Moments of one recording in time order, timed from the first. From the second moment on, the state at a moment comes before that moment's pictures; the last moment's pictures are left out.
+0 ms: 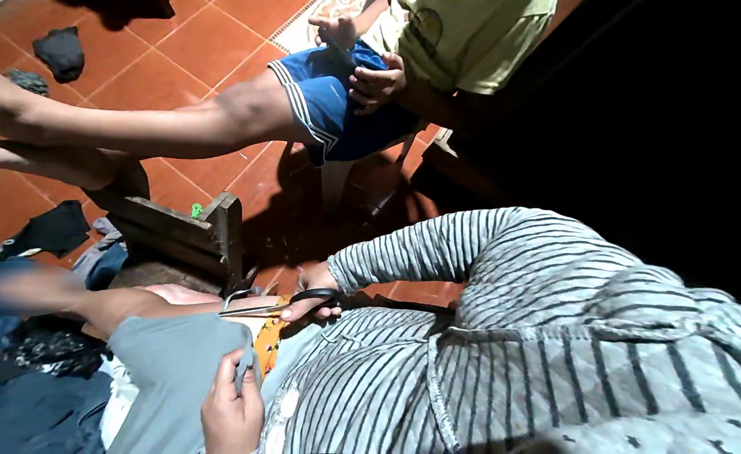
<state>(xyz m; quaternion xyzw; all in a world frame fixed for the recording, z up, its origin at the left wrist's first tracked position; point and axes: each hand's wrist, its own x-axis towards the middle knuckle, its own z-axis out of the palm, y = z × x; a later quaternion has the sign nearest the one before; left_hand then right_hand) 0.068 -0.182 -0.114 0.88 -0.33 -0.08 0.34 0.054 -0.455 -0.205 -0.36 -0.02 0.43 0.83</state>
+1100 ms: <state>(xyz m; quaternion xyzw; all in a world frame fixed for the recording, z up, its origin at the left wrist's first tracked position) 0.063 -0.178 -0.121 0.85 -0.28 -0.12 0.42 0.076 -0.426 -0.129 -0.56 0.03 0.47 0.68</state>
